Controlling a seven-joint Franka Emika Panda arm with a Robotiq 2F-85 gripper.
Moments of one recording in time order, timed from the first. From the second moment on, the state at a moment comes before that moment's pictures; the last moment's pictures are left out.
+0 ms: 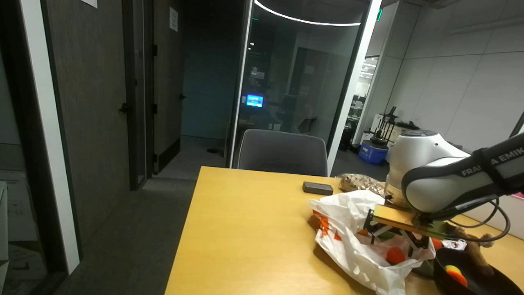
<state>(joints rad) 0.12 0.21 0.03 -2.22 -0.36 2.42 1.04</state>
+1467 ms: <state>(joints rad) 0.16 -0.05 0.09 -2.23 -0.04 2.23 0.81</state>
